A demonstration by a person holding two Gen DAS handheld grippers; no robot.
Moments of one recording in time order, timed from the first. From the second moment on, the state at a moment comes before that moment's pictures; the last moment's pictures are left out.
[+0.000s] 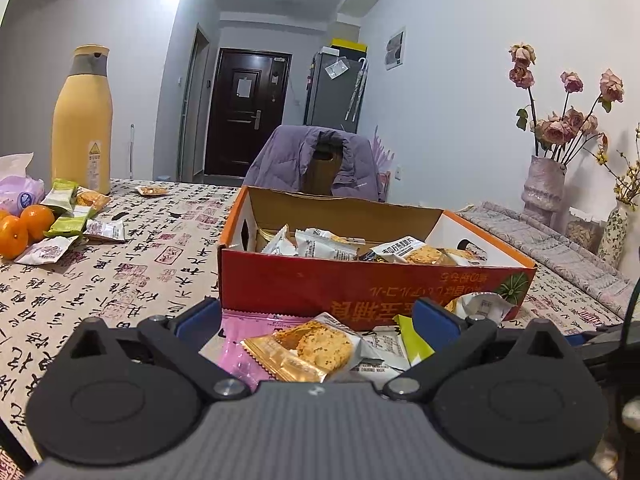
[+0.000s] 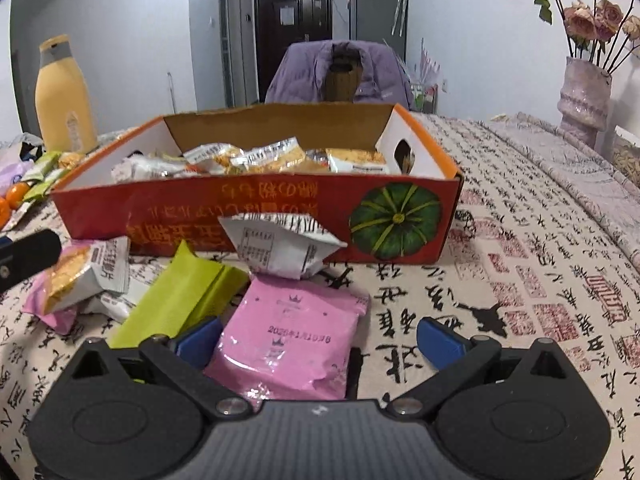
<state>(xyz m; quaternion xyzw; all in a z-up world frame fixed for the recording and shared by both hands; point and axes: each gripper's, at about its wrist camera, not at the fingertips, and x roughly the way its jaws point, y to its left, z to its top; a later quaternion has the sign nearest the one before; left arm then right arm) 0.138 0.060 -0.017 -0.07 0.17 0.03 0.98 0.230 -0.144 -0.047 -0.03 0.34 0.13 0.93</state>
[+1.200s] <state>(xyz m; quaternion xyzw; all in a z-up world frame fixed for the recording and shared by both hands) 0.140 0.024 -0.004 -0.04 0.22 0.00 0.97 0.178 -0.204 -0.035 0.01 0.27 0.16 0.95</state>
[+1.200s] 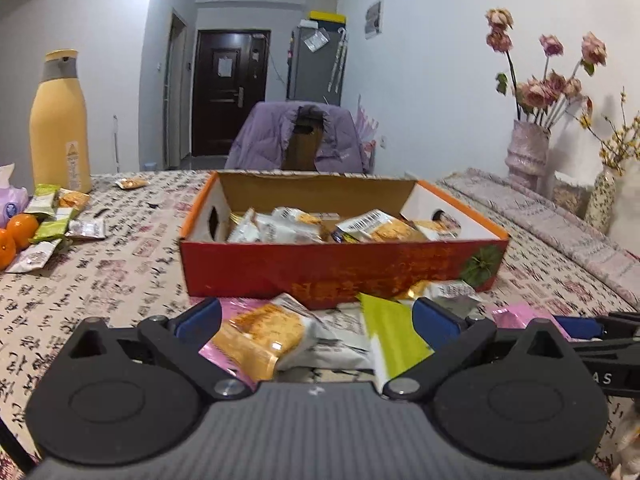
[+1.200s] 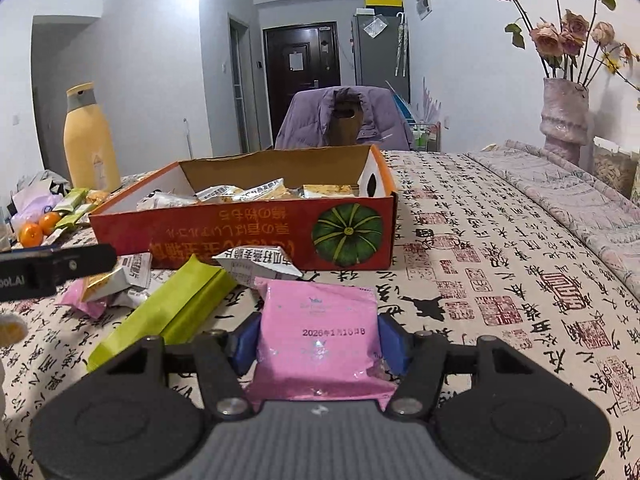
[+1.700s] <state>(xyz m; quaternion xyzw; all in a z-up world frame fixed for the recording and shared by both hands) 0.154 -0.030 -0.016 0.01 0.29 -0.02 0.96 0.173 -0.225 -0.039 0.03 0.26 0.16 0.95</state>
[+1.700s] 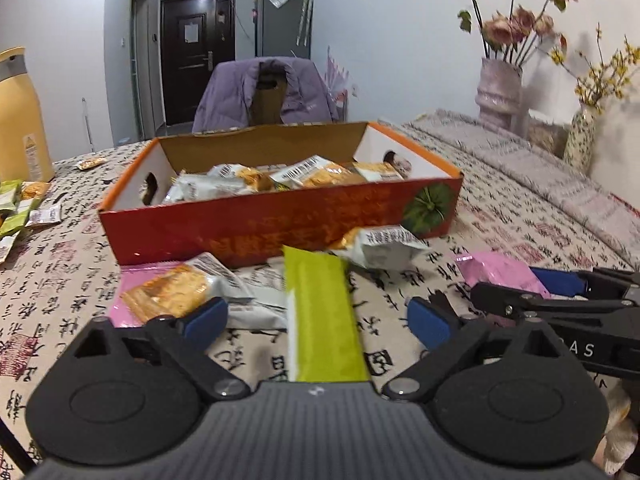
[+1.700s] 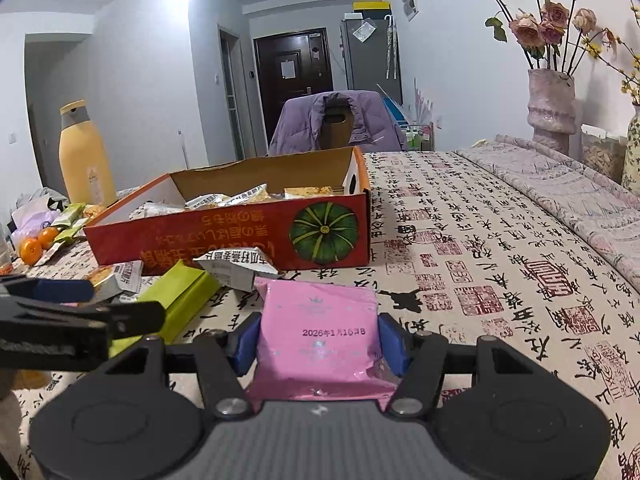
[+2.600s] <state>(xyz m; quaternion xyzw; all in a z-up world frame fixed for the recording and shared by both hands) 0.169 -0.033 -0.036 -0.05 0.32 0.01 0.94 0.162 -0.234 -0.043 0.05 0.25 0.17 0.95</state>
